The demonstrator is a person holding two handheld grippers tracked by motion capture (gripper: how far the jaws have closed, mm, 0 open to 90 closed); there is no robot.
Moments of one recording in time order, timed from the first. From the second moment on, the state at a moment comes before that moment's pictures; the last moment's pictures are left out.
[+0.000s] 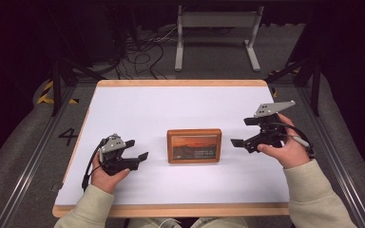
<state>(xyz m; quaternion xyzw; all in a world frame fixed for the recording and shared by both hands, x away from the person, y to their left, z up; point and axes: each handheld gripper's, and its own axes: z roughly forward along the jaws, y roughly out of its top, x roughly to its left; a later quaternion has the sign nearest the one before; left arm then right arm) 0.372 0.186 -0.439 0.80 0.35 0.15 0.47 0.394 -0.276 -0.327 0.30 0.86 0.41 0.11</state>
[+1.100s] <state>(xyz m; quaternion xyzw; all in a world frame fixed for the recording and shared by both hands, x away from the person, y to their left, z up) 0.370 0.204 -0.447 0.78 0.37 0.14 0.48 0.374 -0.311 -0.430 0.33 0.81 0.46 0.17</state>
